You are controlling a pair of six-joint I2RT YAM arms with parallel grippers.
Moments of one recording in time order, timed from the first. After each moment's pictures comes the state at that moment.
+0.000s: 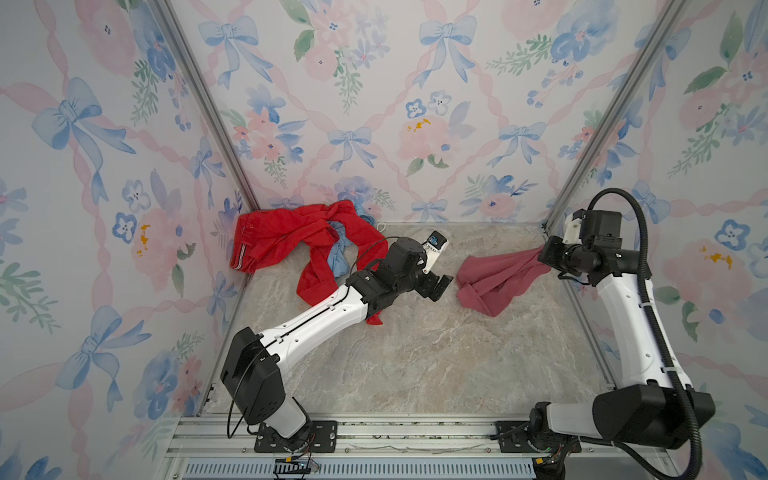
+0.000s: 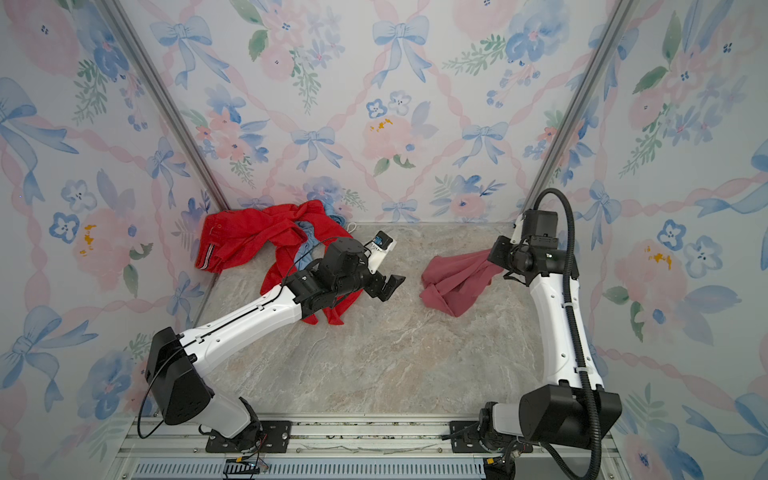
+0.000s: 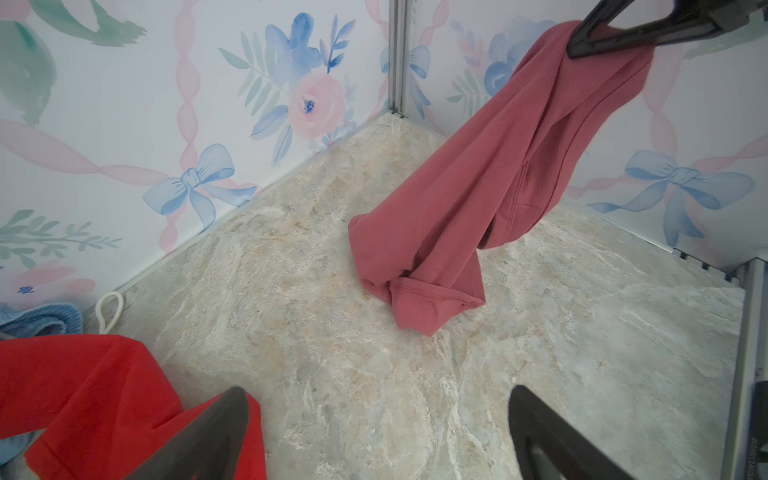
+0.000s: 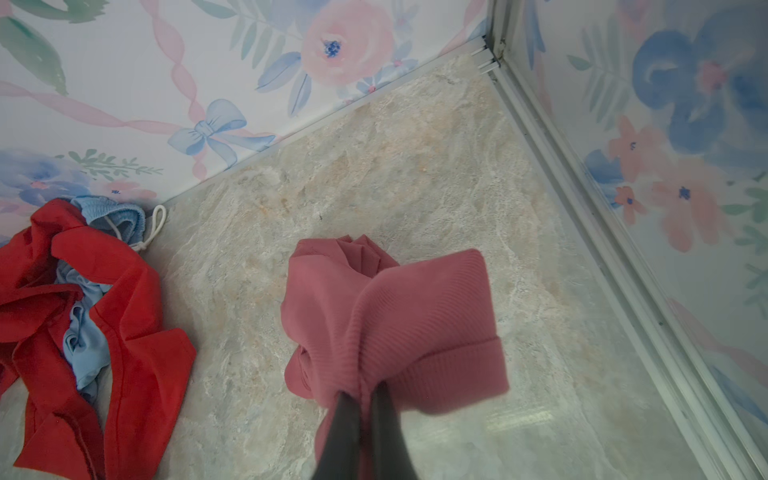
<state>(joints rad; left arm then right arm) -0.81 1.56 1.38 -0.29 0.04 0.03 -0.15 1.33 1.46 -0.88 -0.11 0.31</state>
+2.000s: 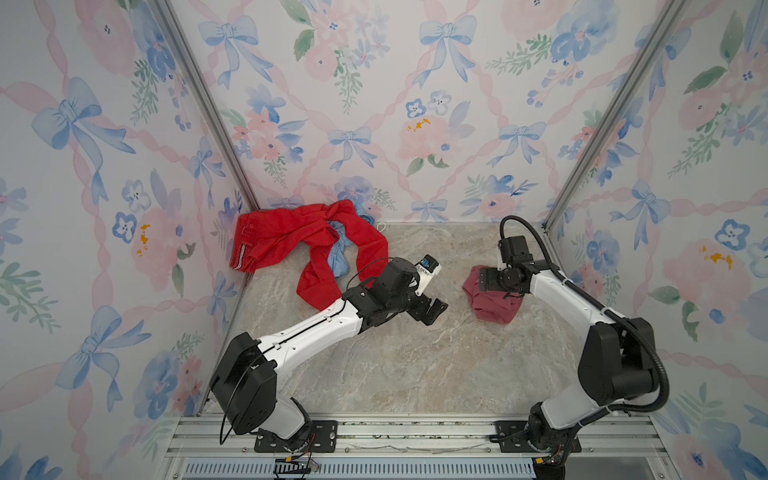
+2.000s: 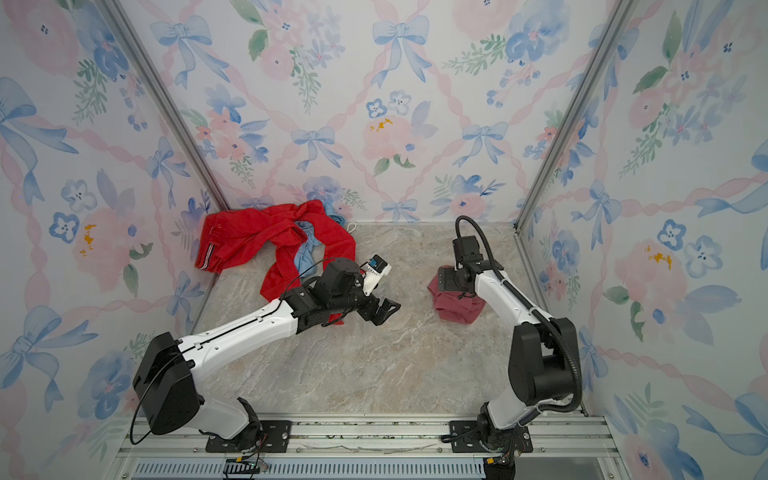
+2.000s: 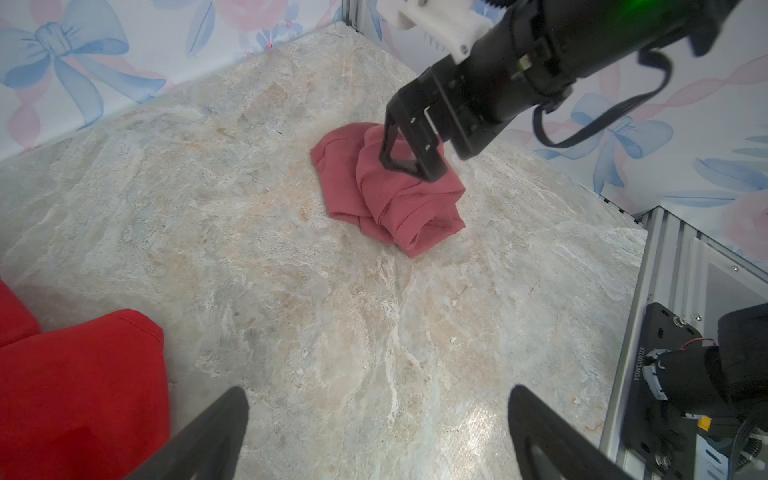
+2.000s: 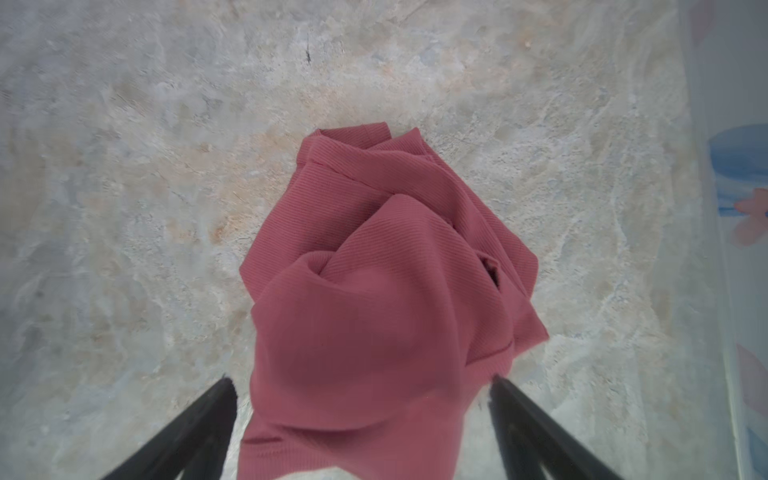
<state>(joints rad) -0.81 1.49 1.16 -0.26 0.16 -0.08 0.18 1.68 1.22 -0.62 0.17 0.16</state>
